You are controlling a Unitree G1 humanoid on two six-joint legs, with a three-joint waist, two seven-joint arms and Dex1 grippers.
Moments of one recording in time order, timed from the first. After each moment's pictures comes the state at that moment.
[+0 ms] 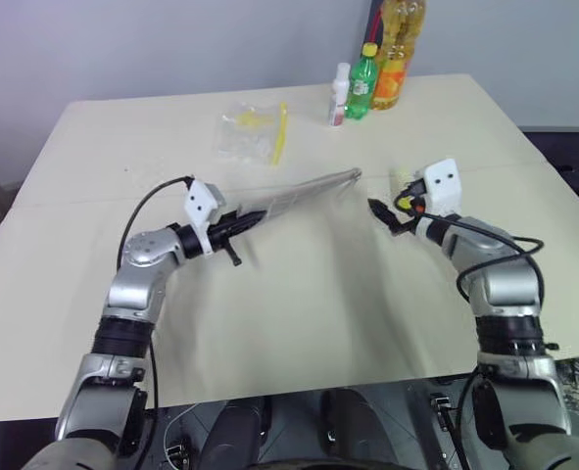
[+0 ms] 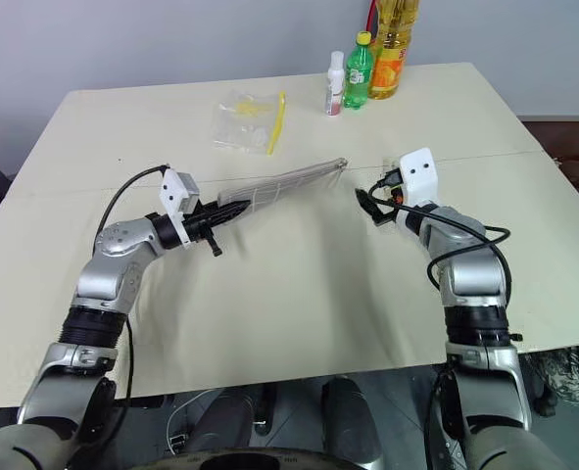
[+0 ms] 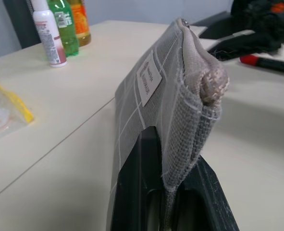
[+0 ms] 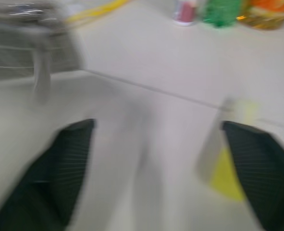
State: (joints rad) left arm -0.51 0.38 -0.01 0.20 -0.30 0.16 -0.88; right arm -0.50 -0.44 -0.13 -0.02 0.20 0.64 0.50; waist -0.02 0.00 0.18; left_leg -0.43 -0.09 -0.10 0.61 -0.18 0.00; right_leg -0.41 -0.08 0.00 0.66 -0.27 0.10
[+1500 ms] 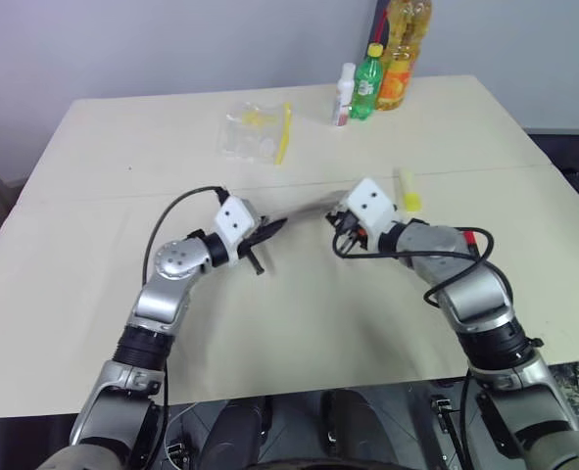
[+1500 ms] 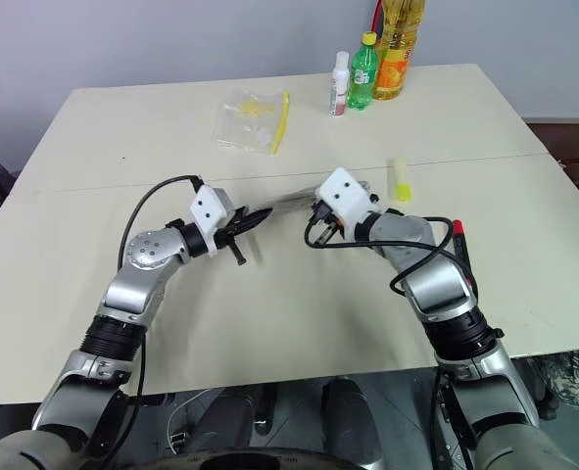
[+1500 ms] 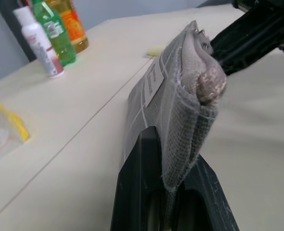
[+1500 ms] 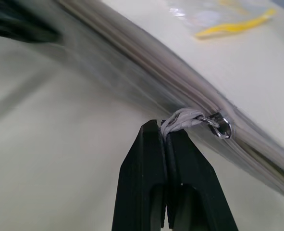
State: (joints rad) left arm -0.47 0.32 -0.15 0.16 -0.09 -0.01 -0.76; right arm -0.54 -0.50 0.26 -0.26 0.09 0.74 0.59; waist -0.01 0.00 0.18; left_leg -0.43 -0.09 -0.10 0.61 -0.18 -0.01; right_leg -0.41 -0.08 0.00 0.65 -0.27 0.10
